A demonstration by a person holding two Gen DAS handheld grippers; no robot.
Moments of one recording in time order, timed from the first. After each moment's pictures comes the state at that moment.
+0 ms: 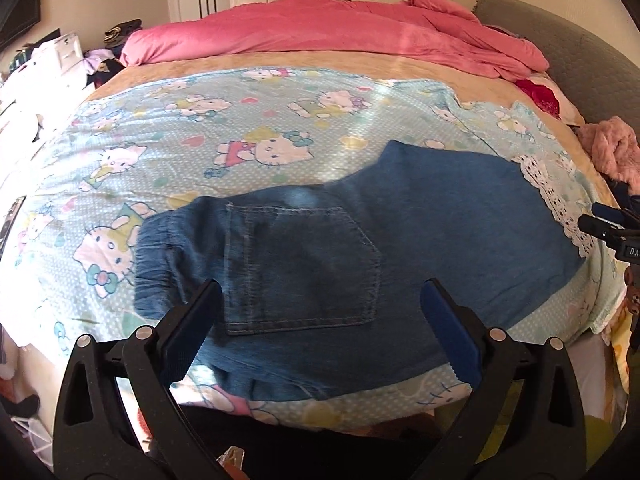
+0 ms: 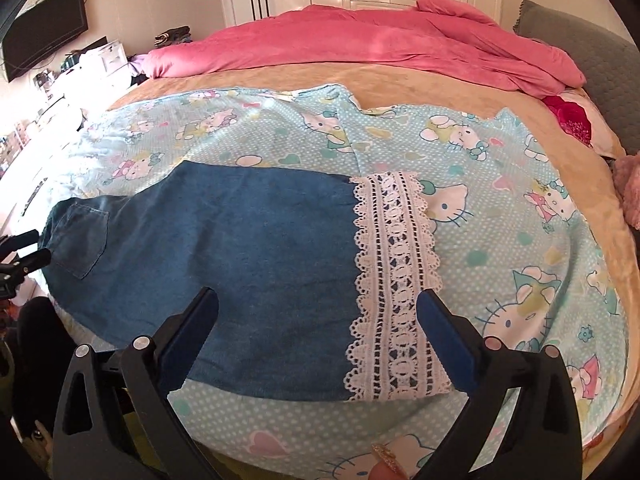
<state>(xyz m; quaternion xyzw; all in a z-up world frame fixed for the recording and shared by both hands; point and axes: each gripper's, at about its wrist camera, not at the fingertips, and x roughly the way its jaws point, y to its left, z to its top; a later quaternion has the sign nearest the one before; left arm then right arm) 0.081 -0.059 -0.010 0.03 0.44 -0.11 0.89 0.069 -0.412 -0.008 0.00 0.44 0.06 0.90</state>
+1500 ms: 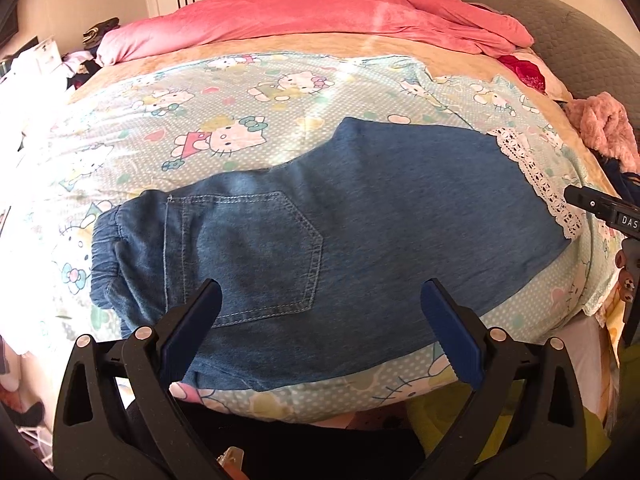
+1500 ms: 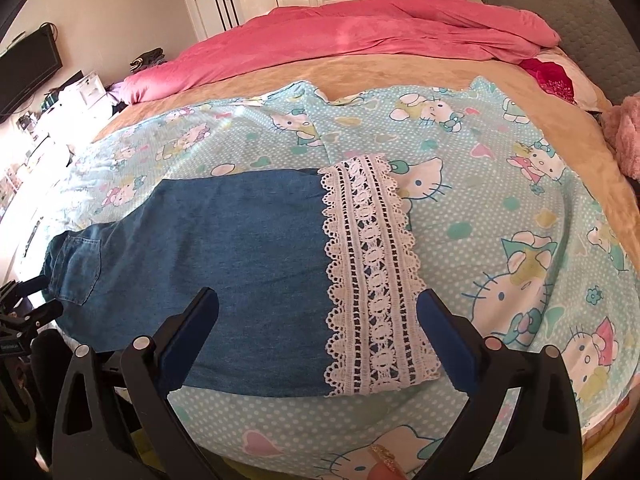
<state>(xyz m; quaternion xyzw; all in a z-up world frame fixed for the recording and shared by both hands) 0.077 -0.098 -0.013 0.05 0.46 -0.13 0.88 0.064 -0.439 -0.011 0.07 0.44 0.02 0.90</state>
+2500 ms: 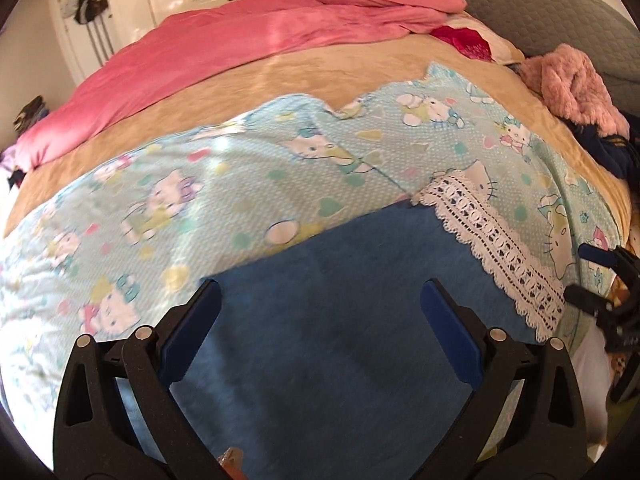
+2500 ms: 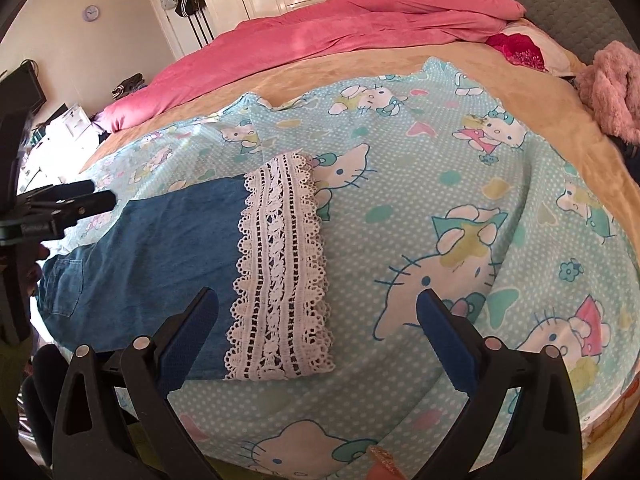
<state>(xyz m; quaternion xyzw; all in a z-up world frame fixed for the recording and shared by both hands) 0.193 -0.265 0.011 0.15 0.44 -0.24 0.85 0.044 -0.504 -0.027 0.12 0.43 0.00 0.90</state>
